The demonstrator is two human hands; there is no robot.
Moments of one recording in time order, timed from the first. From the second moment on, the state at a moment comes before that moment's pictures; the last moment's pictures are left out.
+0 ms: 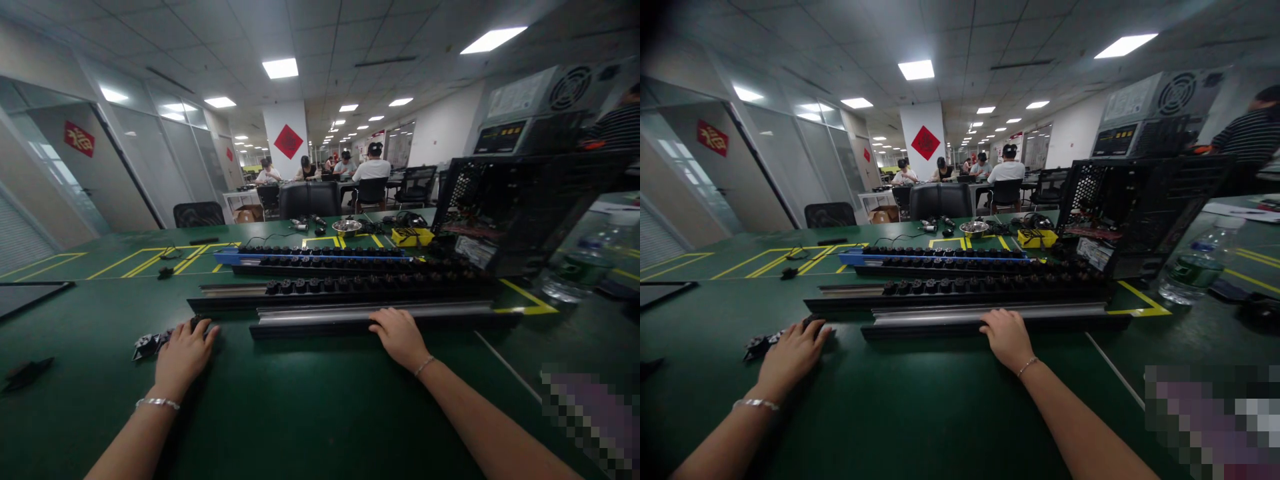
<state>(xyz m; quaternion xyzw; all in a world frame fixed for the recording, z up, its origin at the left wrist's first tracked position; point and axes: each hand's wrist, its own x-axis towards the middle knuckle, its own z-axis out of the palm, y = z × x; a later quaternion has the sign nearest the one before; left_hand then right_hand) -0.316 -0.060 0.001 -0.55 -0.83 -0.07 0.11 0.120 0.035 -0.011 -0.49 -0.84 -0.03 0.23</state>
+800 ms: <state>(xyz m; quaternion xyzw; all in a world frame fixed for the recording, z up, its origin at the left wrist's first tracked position) -0.243 0.049 -0.015 -0.66 -0.70 -0.26 0.06 0.064 0.130 0.101 -0.50 -0.85 -0.05 0.15</state>
